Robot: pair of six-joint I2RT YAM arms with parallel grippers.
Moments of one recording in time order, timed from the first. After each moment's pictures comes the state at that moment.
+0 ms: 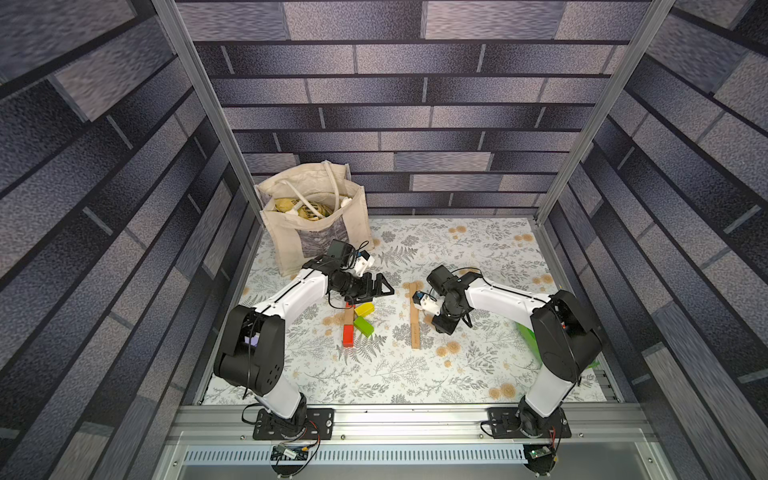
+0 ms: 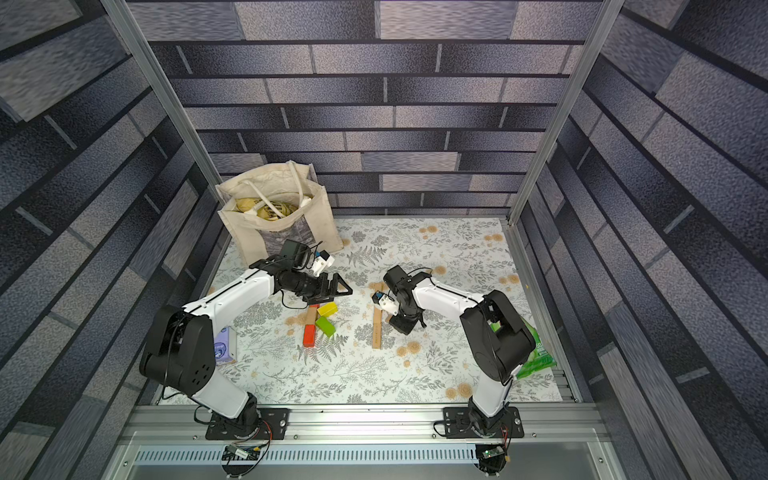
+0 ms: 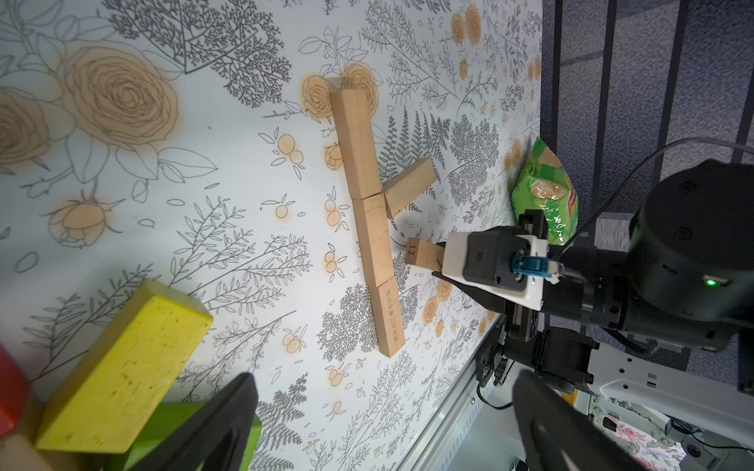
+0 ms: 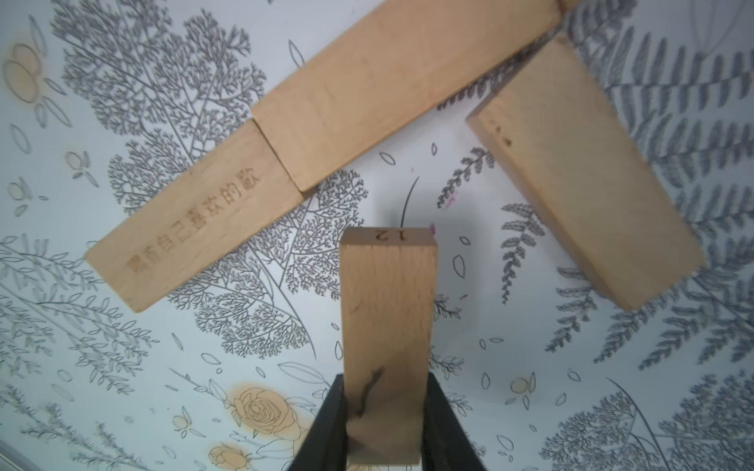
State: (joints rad) left arm -0.31 1.60 1.11 -0.59 0.76 -0.34; right arm 0.66 1.76 1.11 -0.82 -0.11 -0.38
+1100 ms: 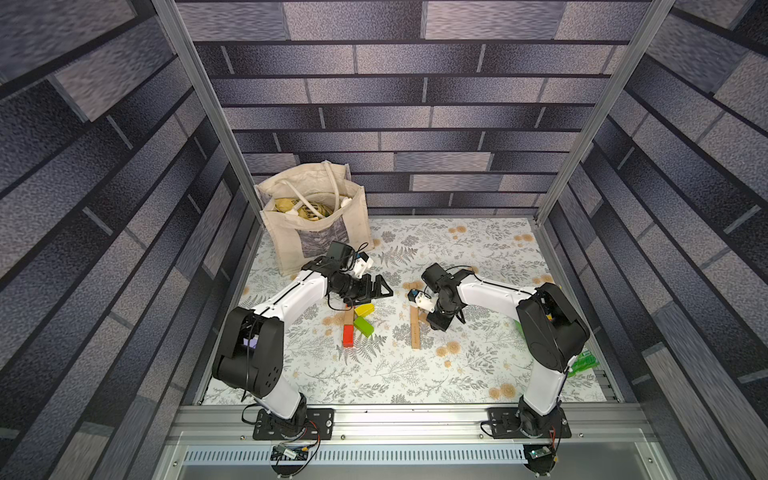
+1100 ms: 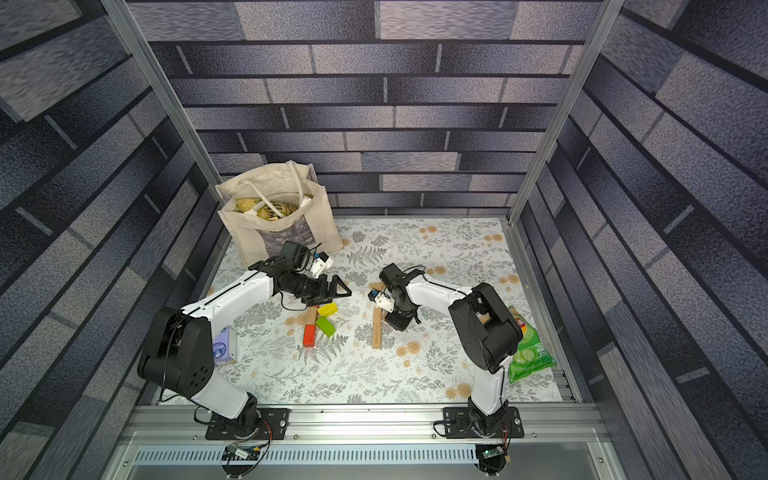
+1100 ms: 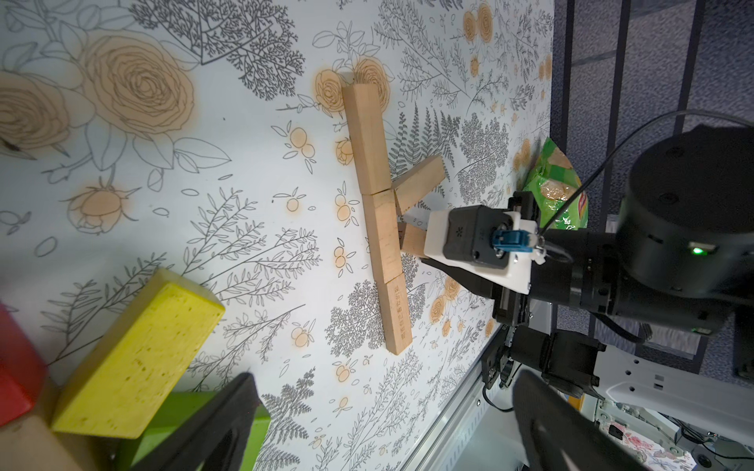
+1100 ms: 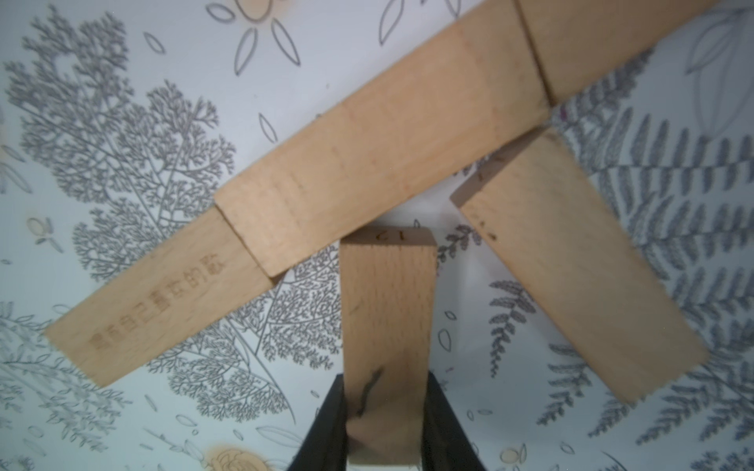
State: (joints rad) left arm -0.31 1.59 1.09 -0.59 0.73 -0.34; right arm 0.66 1.84 1.17 -0.79 -0.11 -0.38
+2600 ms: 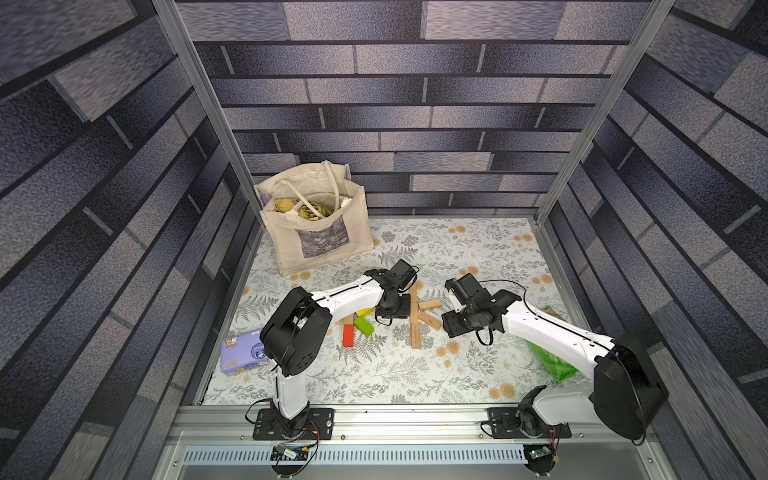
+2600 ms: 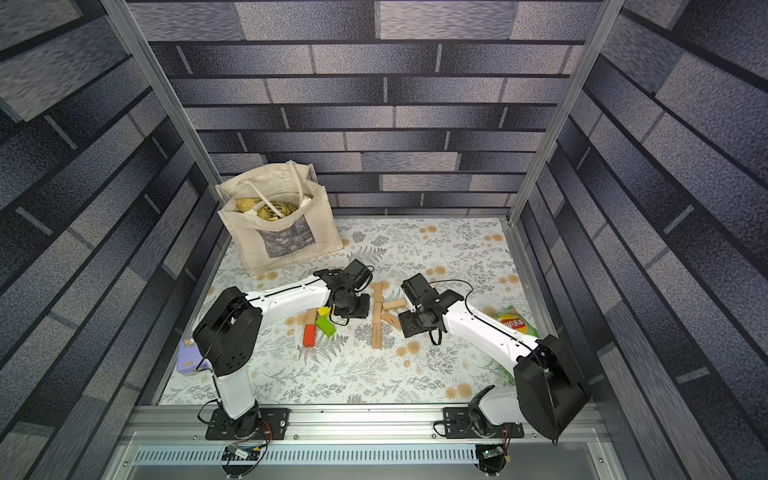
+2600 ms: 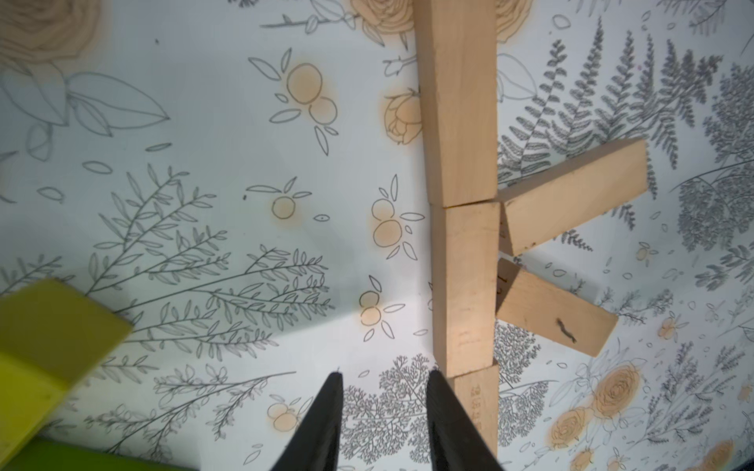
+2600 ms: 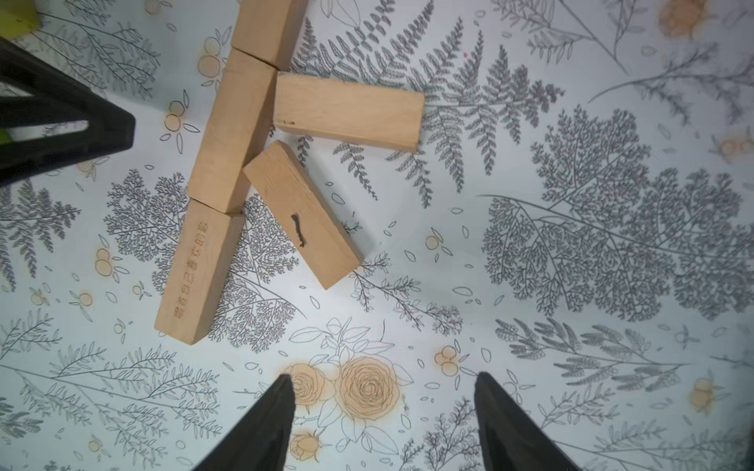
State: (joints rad) left arm -0.74 1.87 1.28 -0.66 0.09 -0.63; right arm 0.65 1.33 0.83 -0.70 0.02 0.29
